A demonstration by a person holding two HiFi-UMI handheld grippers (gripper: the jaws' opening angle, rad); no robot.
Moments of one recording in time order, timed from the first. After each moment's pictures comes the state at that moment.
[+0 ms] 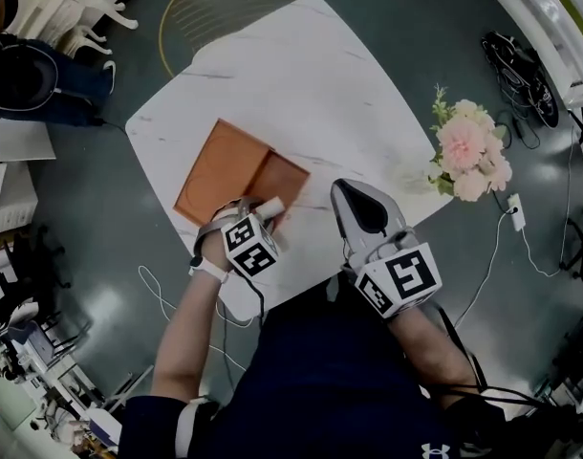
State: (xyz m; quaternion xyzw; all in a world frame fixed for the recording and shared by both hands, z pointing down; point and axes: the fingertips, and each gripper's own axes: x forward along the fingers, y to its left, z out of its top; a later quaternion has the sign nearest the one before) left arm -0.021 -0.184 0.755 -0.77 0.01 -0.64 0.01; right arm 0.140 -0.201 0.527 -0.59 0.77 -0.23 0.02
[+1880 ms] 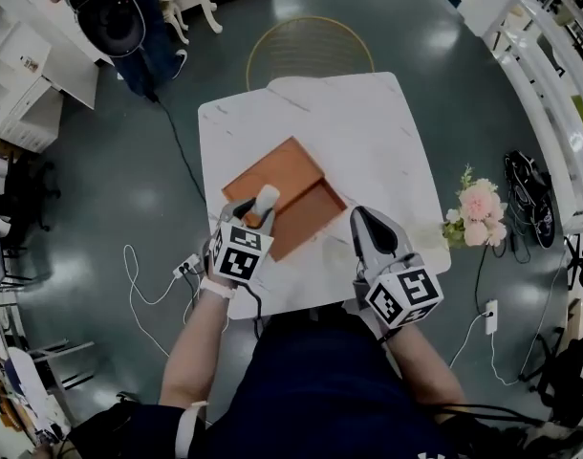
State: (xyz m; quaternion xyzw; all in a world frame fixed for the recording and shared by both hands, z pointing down) left arm -0.095 -0.234 0.622 -0.81 0.40 -0.39 -0.16; right arm 0.081 -0.198 0.476 -0.51 0.84 -0.21 0.01
